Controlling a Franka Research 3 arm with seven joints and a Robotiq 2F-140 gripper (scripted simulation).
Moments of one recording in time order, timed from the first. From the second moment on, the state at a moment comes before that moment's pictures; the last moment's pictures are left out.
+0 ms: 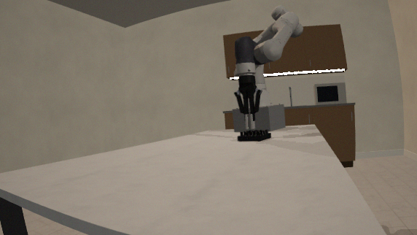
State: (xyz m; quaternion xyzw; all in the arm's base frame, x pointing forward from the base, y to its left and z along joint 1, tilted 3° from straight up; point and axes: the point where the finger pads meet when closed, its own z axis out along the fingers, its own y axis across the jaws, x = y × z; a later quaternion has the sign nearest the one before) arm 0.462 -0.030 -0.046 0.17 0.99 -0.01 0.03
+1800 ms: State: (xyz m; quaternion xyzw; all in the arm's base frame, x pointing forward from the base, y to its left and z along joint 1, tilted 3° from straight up) arm 0.462 -0.030 -0.060 0.17 0.99 -0.01 0.02
